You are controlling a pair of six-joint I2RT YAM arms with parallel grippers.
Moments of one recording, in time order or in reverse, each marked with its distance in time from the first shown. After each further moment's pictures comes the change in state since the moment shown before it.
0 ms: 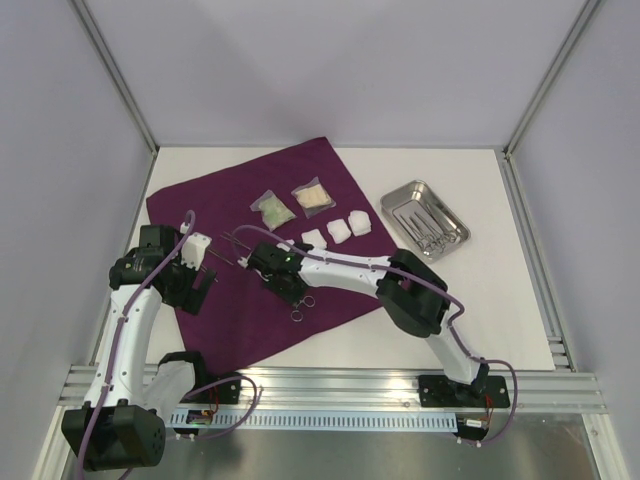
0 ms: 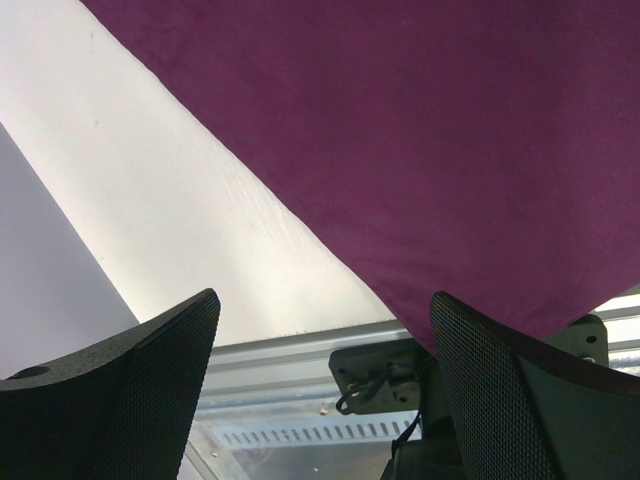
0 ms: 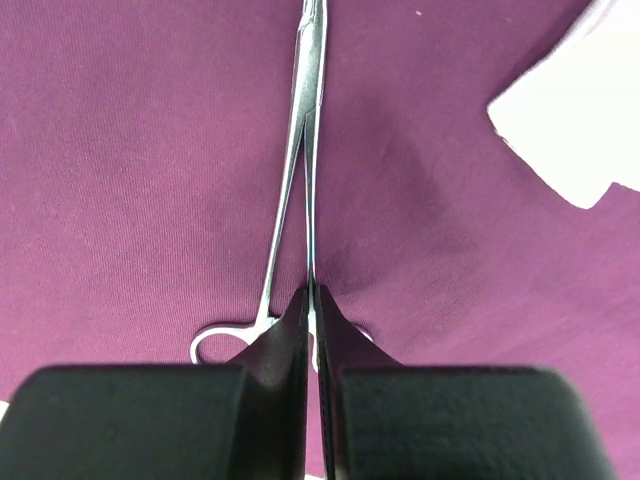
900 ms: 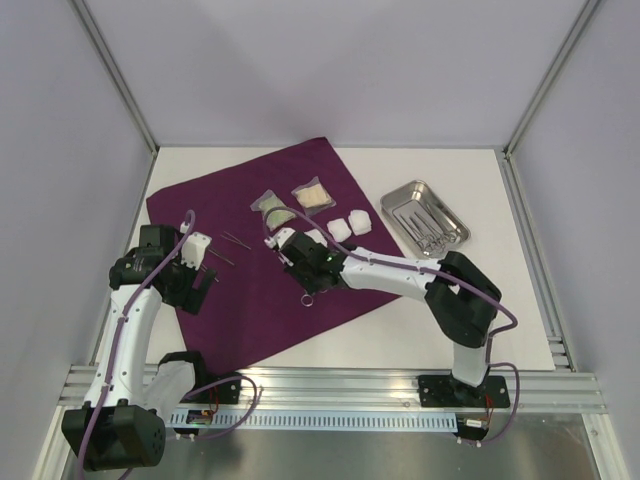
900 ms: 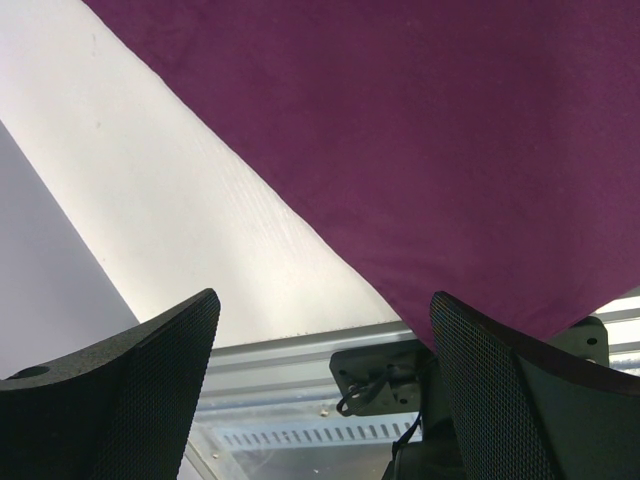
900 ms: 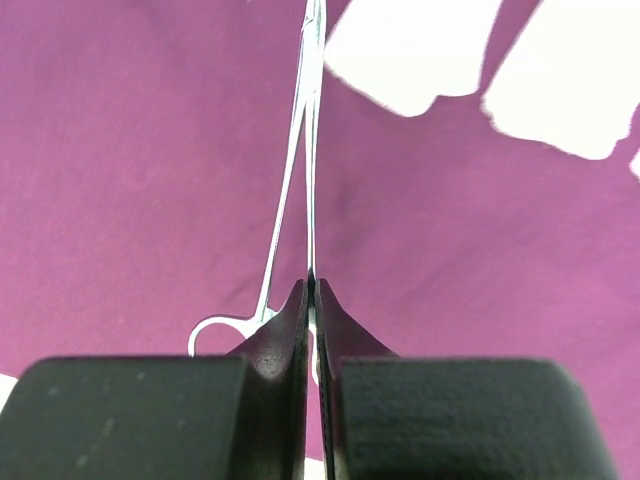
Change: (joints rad) left arm 0.000 0.000 0.000 0.005 0.000 0.000; right arm -0.050 -0.313 -0.367 0.300 0.047 0.049
